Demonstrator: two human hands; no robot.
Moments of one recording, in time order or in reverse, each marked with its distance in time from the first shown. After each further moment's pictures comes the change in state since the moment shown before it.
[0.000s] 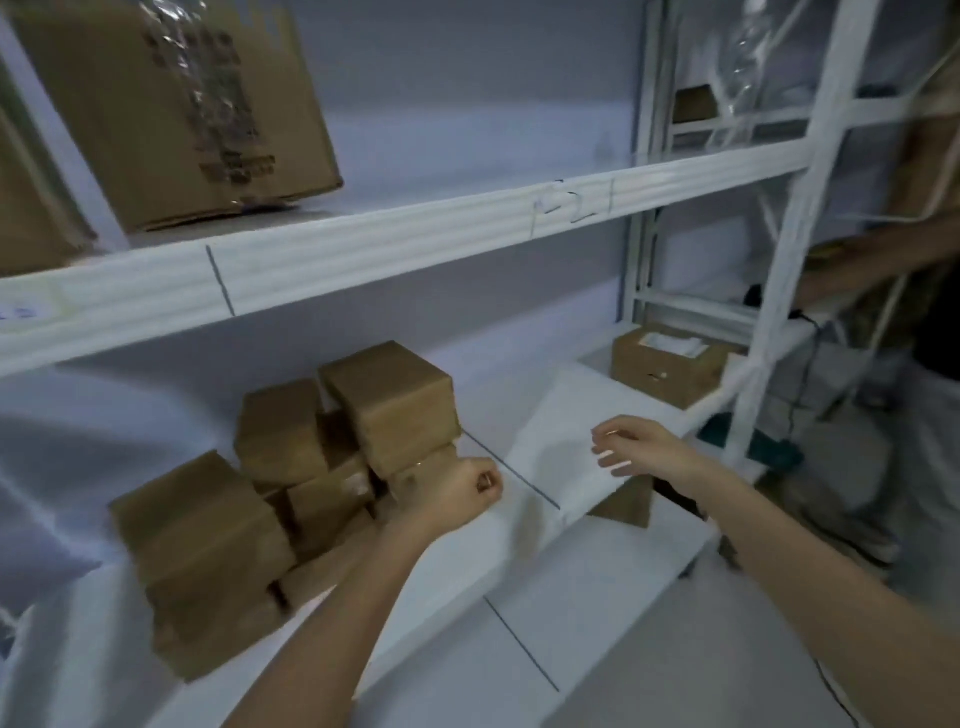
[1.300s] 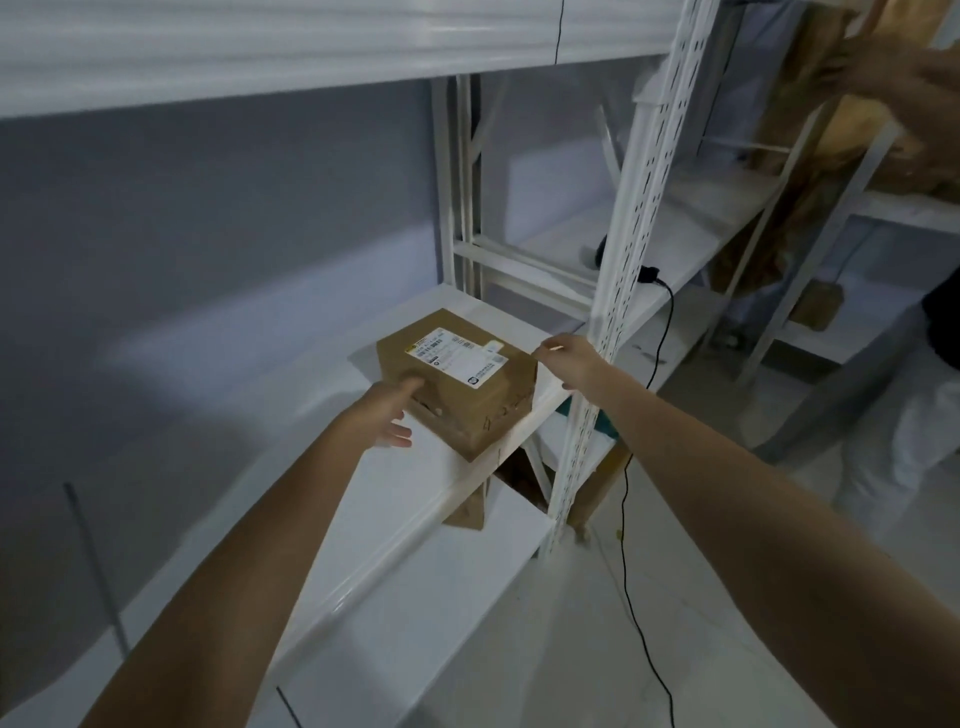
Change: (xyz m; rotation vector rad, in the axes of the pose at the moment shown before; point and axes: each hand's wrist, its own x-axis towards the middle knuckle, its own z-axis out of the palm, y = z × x) left_hand 0.455 0.184 0.162 -0.931 -0.182 -0.644; right_hand 0.315 0.139 -0.342 -0.088 0.301 0.269
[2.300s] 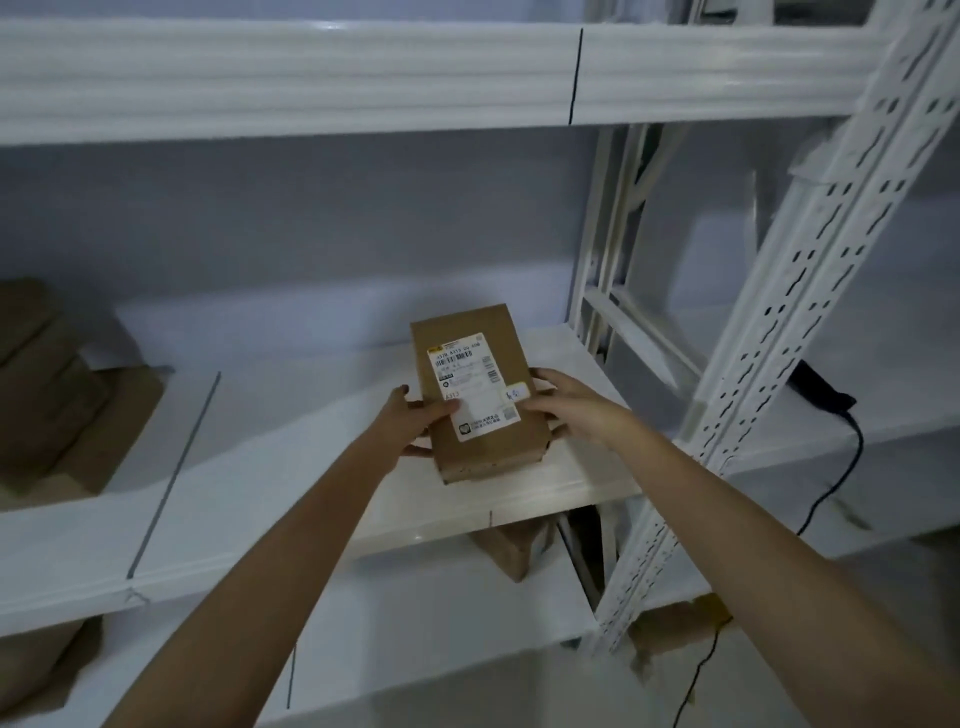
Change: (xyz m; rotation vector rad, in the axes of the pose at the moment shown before) left_hand -0.018 0.023 0.072 -0.334 0.479 0.050; right_hand 0.097 -0.021 -0.018 -0.042 -0.871 -0.272
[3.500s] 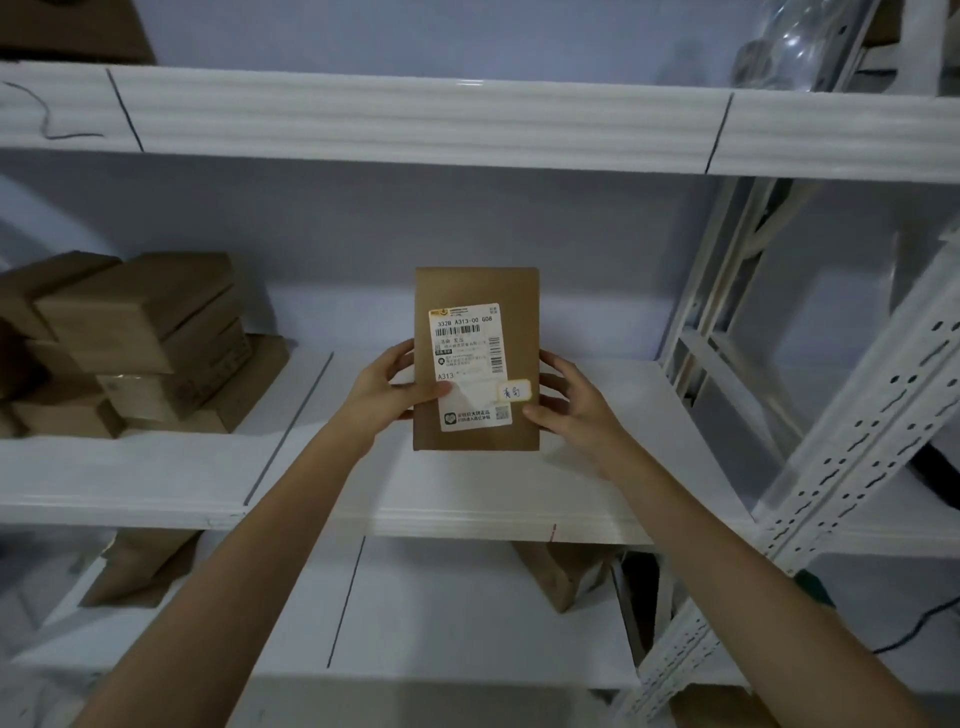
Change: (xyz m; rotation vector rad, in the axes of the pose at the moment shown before) left_hand -0.077 0.008 -0.100 -0.056 0.203 0.375; right_hand -0.027 -0.045 0.080 0.103 -0.083 -0.417
